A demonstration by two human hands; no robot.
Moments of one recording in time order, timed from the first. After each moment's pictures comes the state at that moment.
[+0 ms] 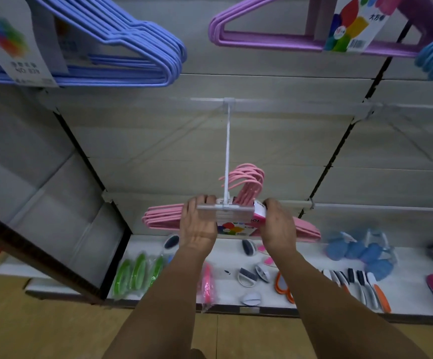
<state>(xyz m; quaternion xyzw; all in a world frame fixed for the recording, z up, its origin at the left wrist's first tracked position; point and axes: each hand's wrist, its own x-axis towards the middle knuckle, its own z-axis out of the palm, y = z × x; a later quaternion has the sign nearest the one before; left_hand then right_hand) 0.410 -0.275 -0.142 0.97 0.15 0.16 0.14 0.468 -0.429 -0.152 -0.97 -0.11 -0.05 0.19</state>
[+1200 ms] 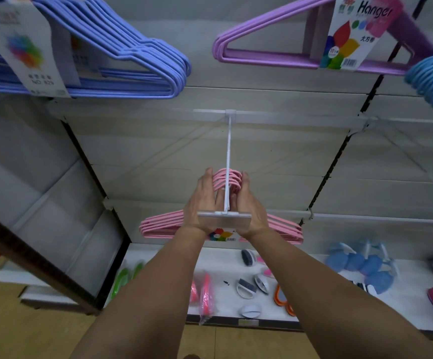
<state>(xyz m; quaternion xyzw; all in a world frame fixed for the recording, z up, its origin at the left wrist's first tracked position) 0.444 -0.263 -0.102 0.91 0.13 0.13 0.38 0.470 -0.374 -0.091 -0.91 -0.16 0.08 0.36</state>
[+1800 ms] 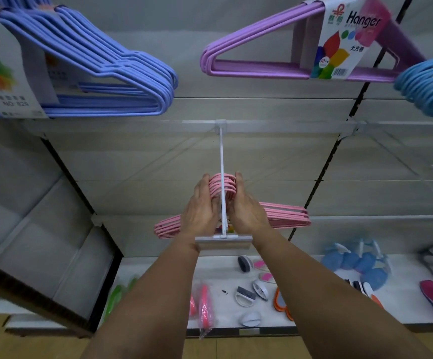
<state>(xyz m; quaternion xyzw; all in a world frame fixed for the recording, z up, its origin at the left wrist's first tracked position) 0.470 -0.251 -0.110 0.93 0.09 0.13 0.34 0.502 -0.370 -0.093 -0.95 -0.18 0.02 0.26</state>
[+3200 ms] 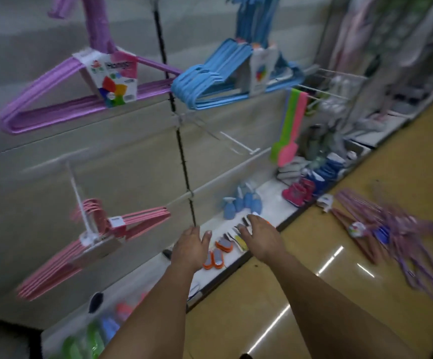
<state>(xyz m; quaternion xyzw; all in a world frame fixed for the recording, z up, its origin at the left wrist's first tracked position) 0.365 -0.470 -0.089 0.96 -0.10 -0.15 0.23 0.301 -0.644 -0.059 -0.96 0.15 0.04 0.24</state>
